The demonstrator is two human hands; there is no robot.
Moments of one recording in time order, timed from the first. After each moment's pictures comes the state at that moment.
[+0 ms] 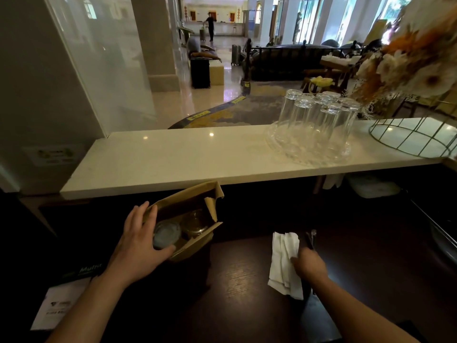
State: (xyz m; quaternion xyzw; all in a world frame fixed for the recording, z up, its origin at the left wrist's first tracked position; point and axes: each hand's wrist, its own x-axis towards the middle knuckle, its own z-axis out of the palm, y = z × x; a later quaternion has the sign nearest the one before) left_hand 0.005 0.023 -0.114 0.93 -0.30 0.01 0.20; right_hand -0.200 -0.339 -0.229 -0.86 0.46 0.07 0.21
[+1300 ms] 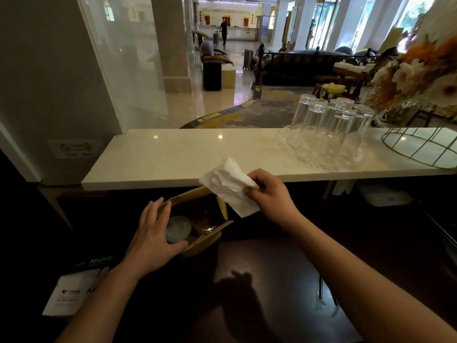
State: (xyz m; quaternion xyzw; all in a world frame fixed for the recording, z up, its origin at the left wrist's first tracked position) left_hand -0.001 0.026 -0.114 0.93 -0.29 0.00 0.23; right_hand -0.107 -0.247 -0.037 -0.86 0.07 -0.23 0.45
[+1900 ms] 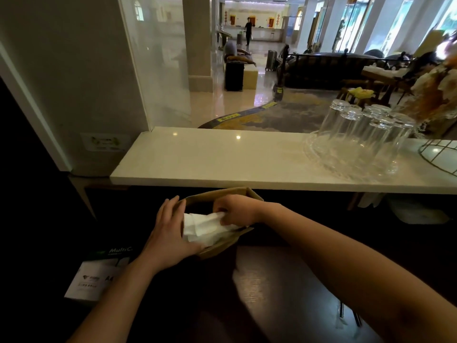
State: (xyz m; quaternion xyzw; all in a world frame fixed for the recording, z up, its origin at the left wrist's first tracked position) left_hand 0.008 0.038 -0.114 0.91 -0.28 -0.02 0.31; right_hand -0.011 -0.189 -0.056 -0.96 -0.12 0.14 0.20
